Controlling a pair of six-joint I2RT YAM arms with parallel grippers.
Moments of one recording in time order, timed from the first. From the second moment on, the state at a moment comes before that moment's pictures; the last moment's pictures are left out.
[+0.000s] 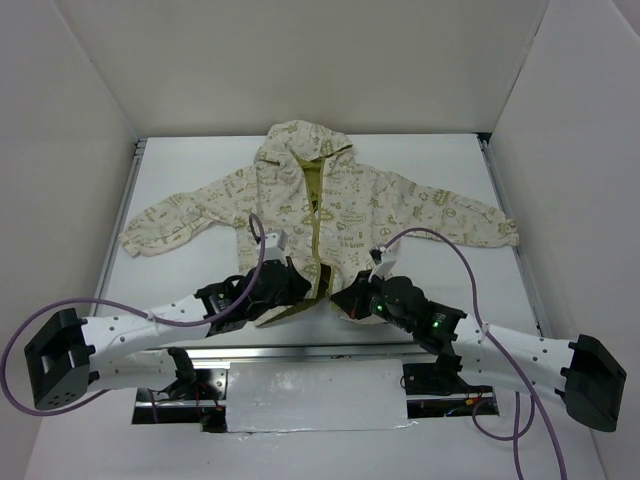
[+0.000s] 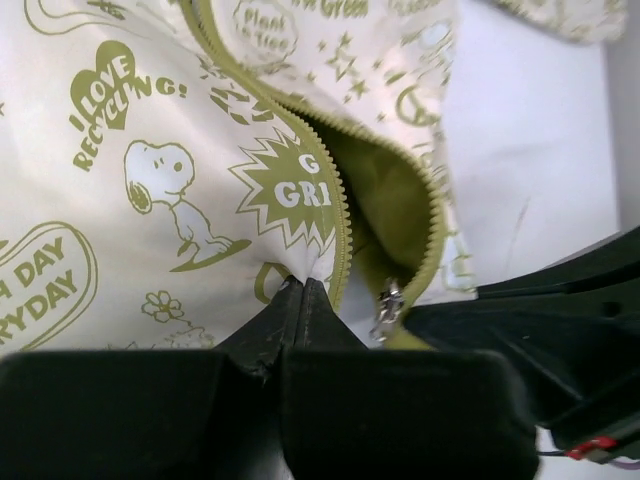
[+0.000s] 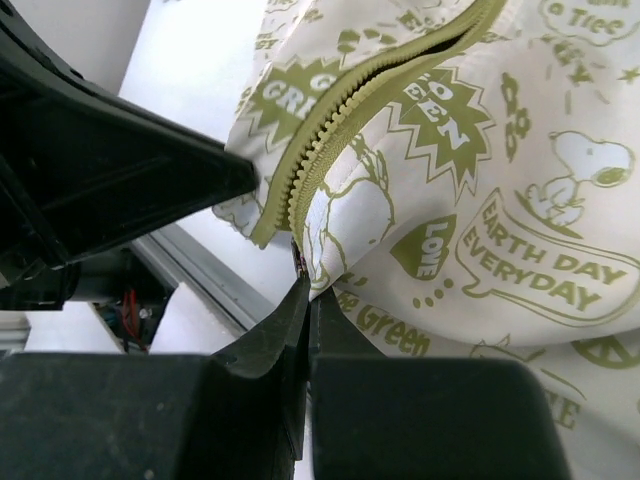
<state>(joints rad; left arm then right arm) -1.02 1.15 0.67 -0.13 -0.35 -0.93 0.98 0.82 0.32 0.14 0.15 0.78</state>
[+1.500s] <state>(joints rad) -1.03 0.97 0.16 0.88 -0.44 -0.98 0.90 0.95 0.18 0.72 -0.21 0.82</state>
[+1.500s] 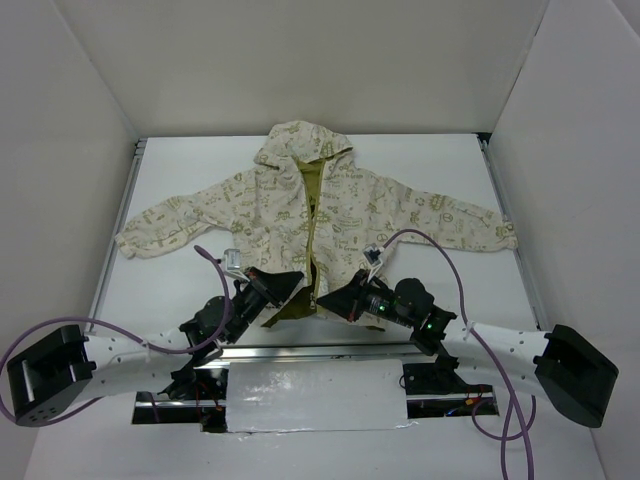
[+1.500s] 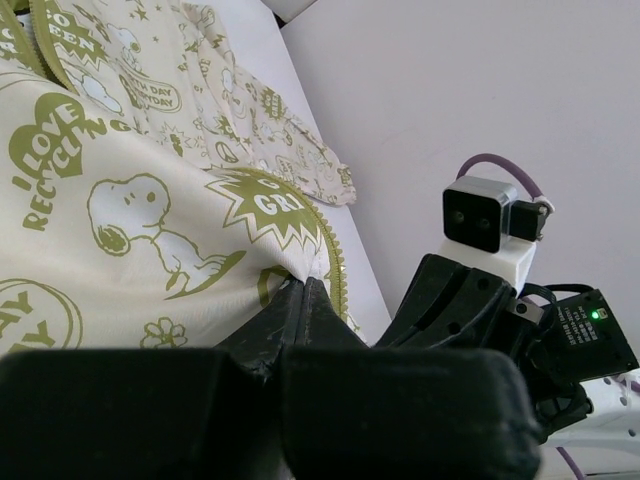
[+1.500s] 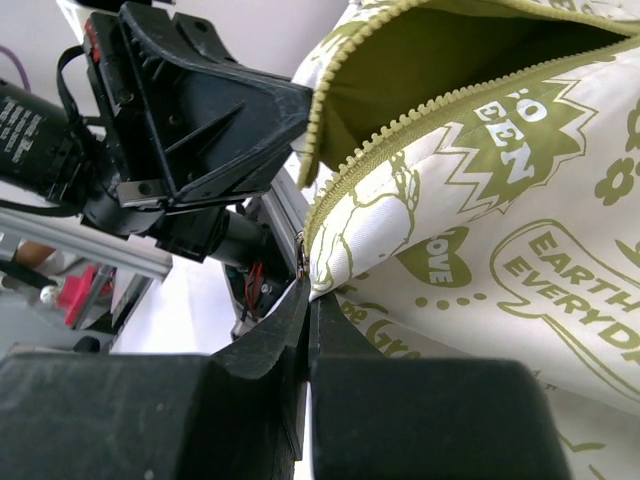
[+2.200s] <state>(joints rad) -1.03 0.99 0.16 0.90 -0.41 -0.98 0.88 0.94 0.18 0.72 -0.22 0.78</state>
